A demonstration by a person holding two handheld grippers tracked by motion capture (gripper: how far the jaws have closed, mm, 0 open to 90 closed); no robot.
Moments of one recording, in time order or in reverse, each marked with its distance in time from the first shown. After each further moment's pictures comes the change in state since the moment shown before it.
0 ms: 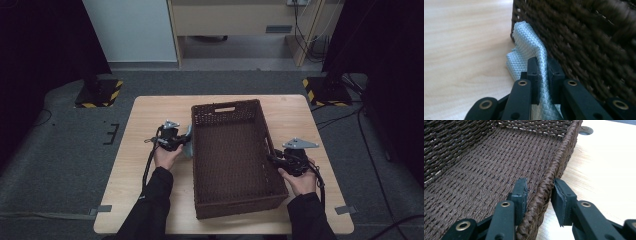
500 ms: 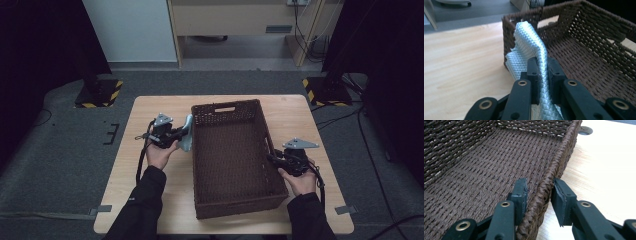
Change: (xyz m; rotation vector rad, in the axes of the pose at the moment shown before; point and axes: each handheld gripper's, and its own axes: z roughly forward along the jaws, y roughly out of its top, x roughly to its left) left arm -0.018 0.023 -0.050 -0.121 -0.041 0.078; right arm 0.000 0.000 0.000 0.000 0.000 0.007
